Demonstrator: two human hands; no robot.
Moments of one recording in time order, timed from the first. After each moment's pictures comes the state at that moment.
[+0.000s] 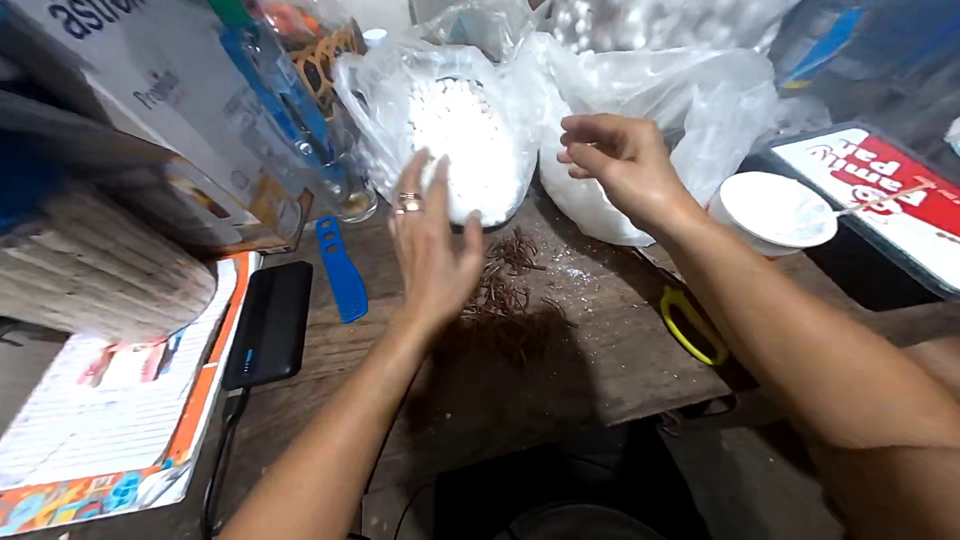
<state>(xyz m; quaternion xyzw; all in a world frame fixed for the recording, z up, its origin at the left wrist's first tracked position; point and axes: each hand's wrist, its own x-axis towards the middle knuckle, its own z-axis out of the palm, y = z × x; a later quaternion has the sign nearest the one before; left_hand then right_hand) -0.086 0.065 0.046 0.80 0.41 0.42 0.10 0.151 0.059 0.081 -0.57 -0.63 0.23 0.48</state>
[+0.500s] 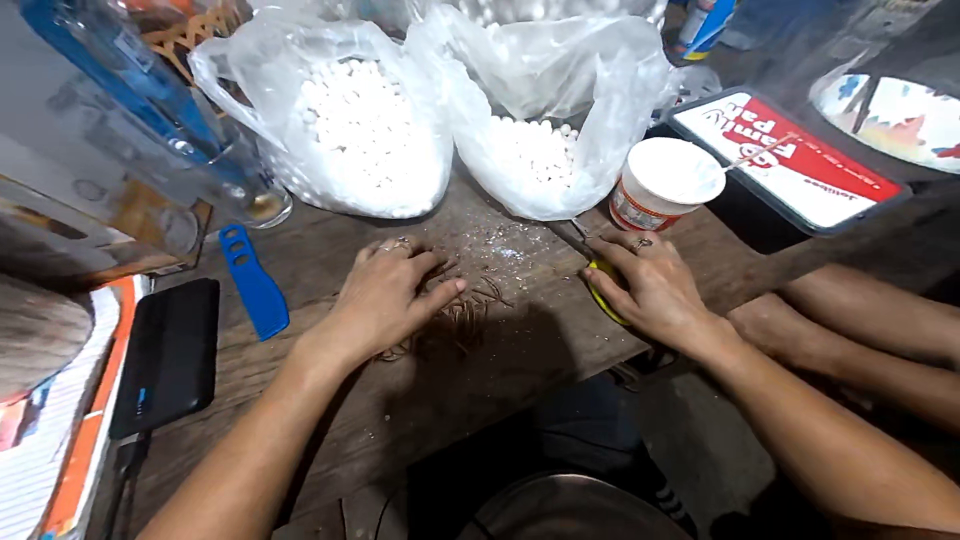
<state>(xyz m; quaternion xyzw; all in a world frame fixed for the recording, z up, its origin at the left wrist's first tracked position) -0.098 0.064 0.025 0.95 0.27 0.12 0.10 0.196 -0.095 -0.004 -0.70 -0.67 -0.04 0.24</state>
